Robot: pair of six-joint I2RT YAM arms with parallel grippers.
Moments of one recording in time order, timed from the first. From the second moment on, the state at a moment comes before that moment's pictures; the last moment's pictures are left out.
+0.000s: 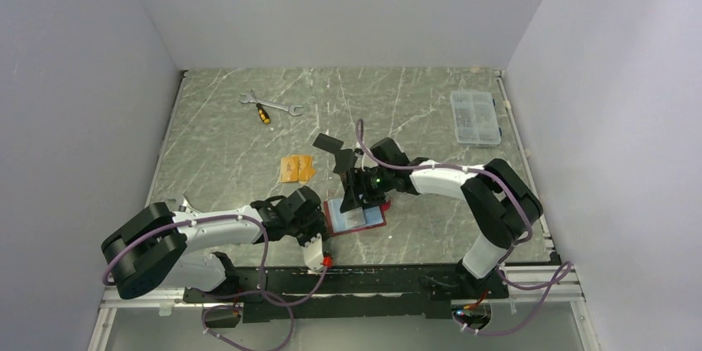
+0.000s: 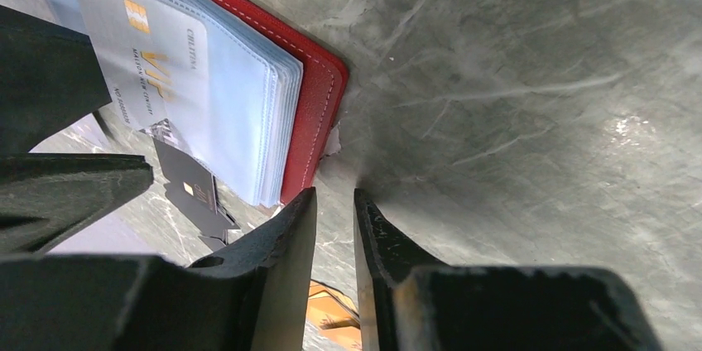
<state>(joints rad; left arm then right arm) -0.95 1.29 0.48 -0.19 0.13 1.68 0.66 1.67 0.81 -0.11 -0.58 0.50</state>
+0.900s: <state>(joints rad) -0.95 1.29 0.43 -0.10 0.11 1.63 0.71 1.61 0.81 -0.19 -0.45 0.57</state>
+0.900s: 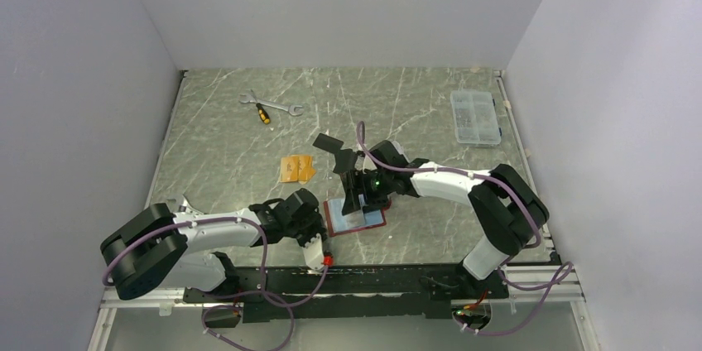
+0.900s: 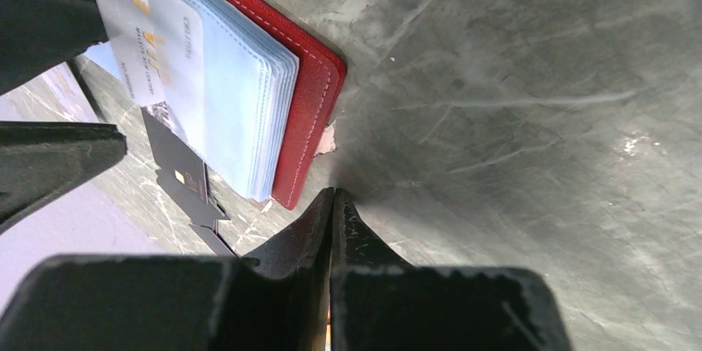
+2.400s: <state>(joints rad) -0.94 1.33 0.43 -0.03 0.09 1.70 0.61 1.62 0.66 0.03 -0.52 0.69</state>
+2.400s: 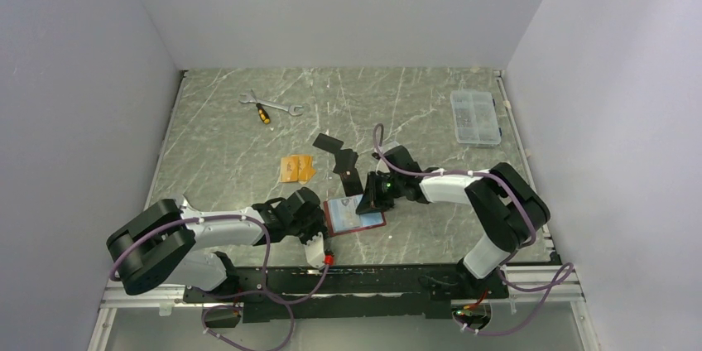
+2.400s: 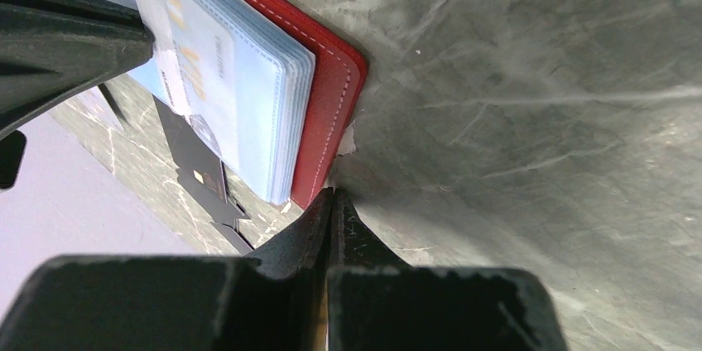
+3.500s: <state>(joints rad) -0.94 1.29 0.40 -0.03 0.09 1.71 0.69 1.63 0.76 -0.07 -0.50 0.66</state>
